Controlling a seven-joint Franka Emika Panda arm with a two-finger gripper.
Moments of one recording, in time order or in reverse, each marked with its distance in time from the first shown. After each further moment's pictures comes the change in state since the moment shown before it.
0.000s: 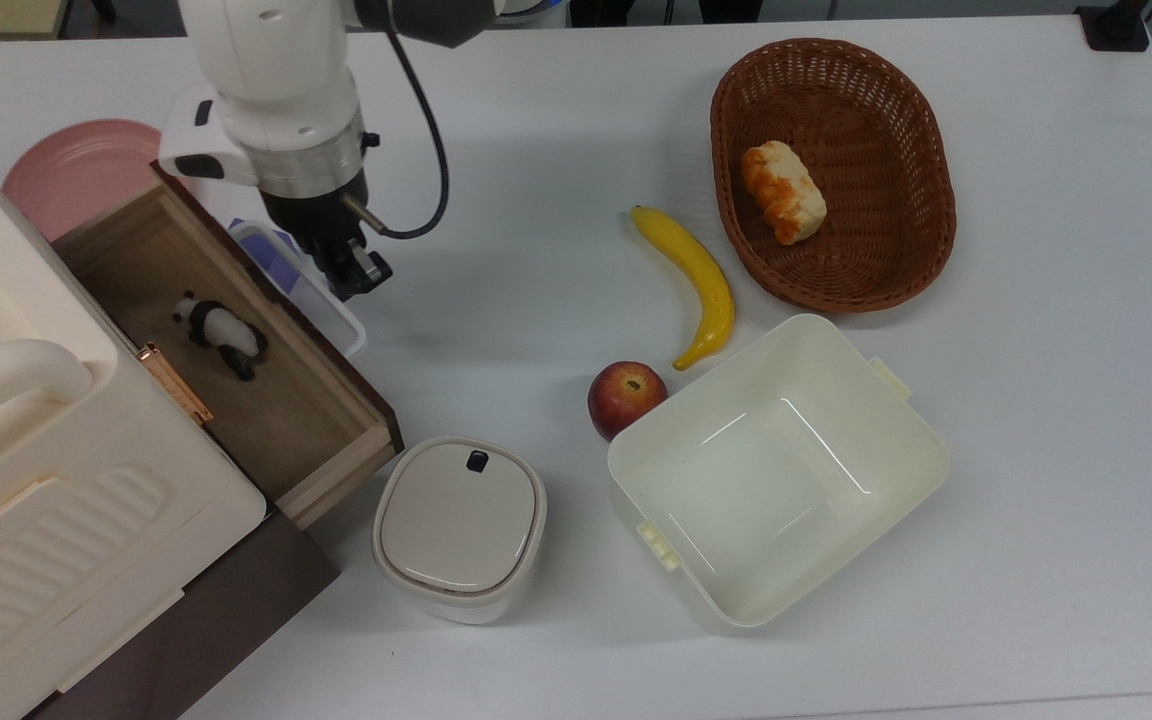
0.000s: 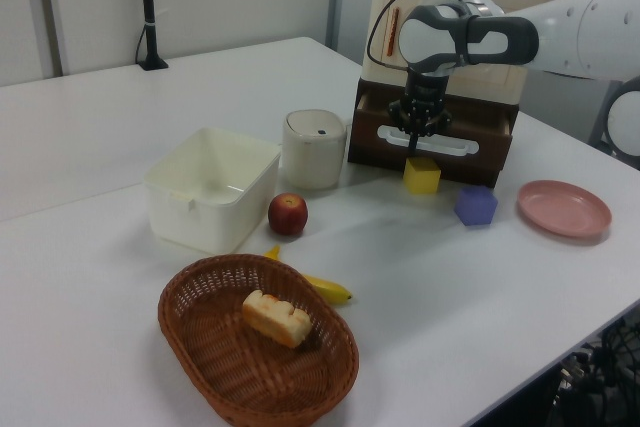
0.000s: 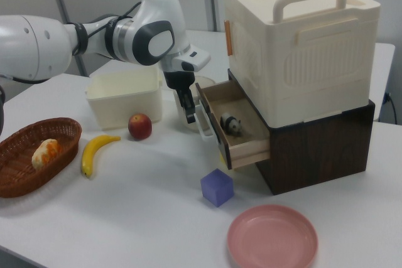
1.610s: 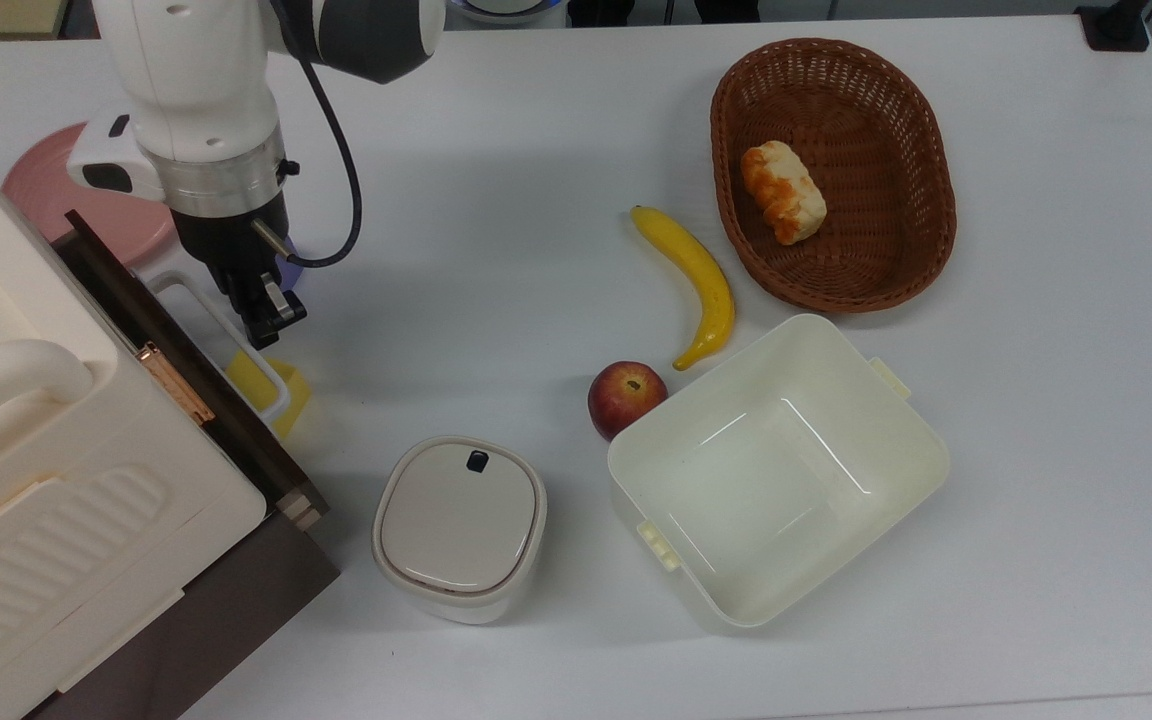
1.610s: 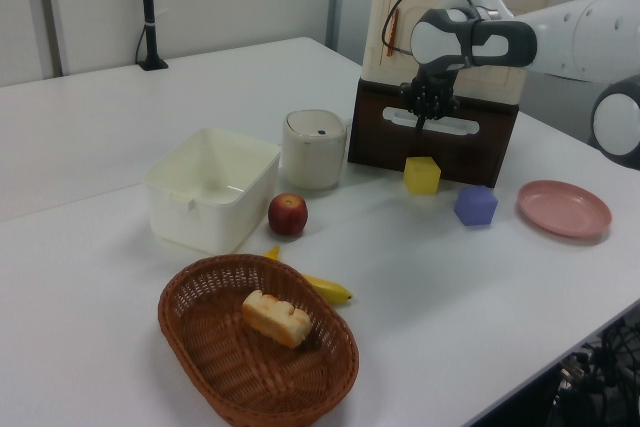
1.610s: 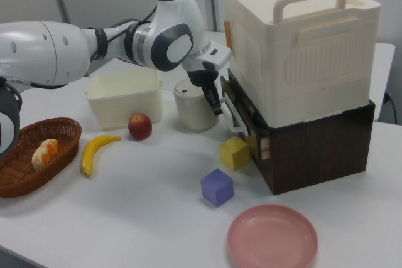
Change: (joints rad) arm -0.049 0.072 -0.023 0.076 -0.002 0.158 0.000
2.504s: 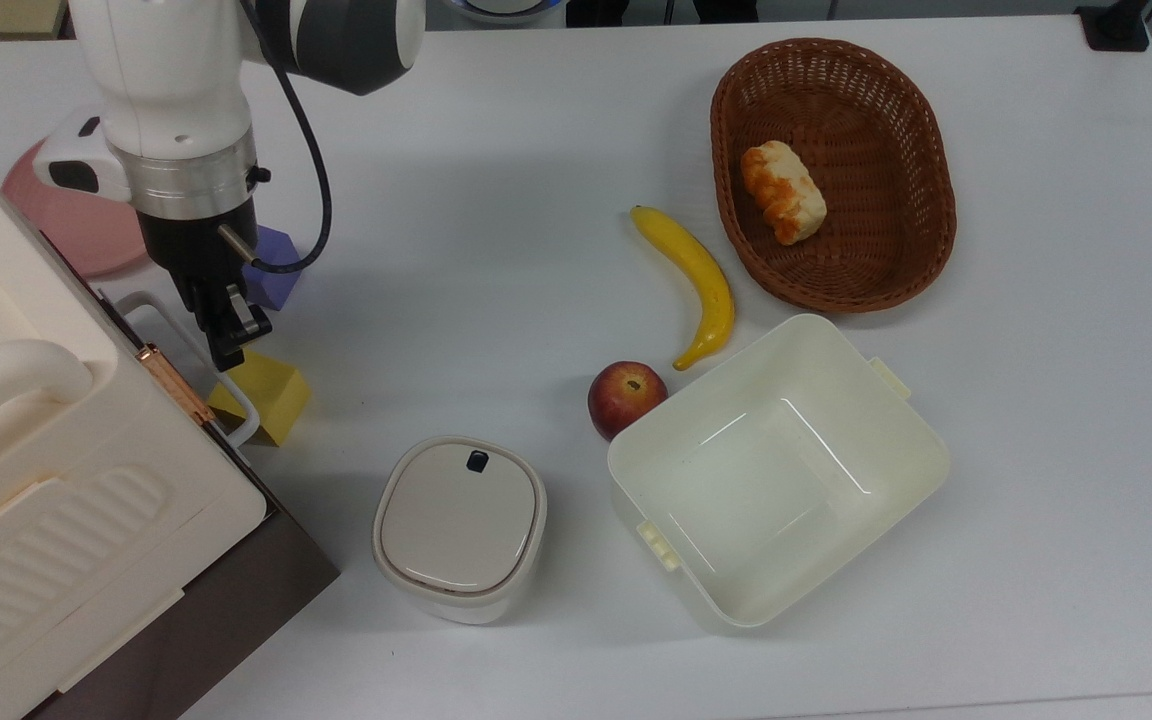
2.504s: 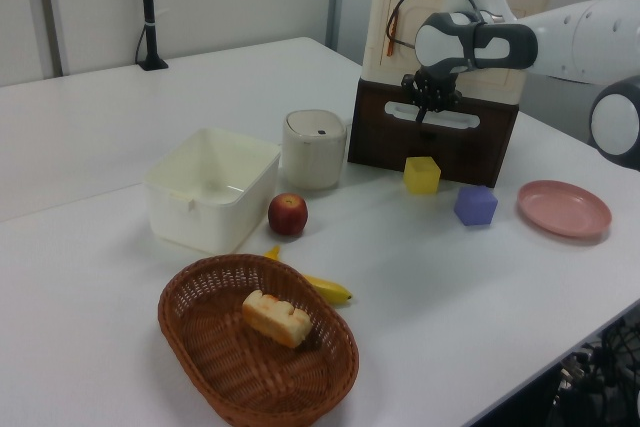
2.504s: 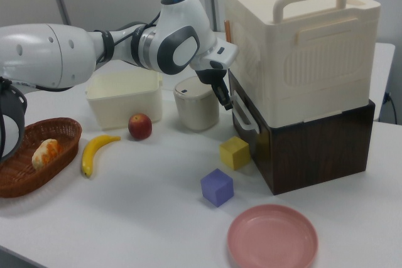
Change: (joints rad) arm -0.022 0.019 0.000 0.012 0.000 0.103 0.000
